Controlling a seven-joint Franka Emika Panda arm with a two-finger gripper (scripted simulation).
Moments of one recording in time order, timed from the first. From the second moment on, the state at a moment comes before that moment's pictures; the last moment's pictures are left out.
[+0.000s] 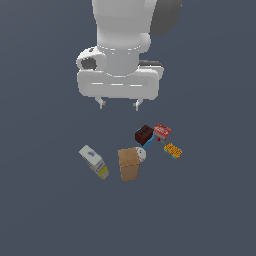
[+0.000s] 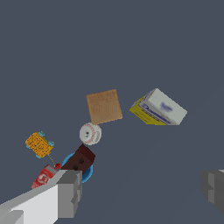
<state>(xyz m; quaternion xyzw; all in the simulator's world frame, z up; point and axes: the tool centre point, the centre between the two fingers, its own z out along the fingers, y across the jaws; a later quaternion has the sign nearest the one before) 0.015 -0.026 0.346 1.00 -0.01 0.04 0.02</state>
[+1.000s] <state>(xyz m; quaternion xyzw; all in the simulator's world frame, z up) 0.024 0.077 0.216 0.99 0.17 0.02 0.03</state>
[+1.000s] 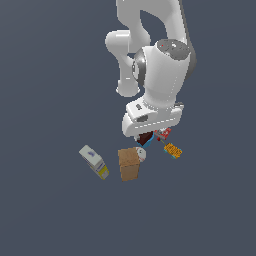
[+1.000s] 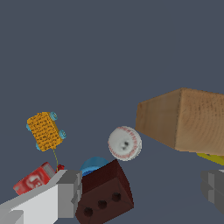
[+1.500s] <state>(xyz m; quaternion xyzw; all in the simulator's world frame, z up) -0.013 0.170 0.108 0.95 0.32 0.00 0.01</state>
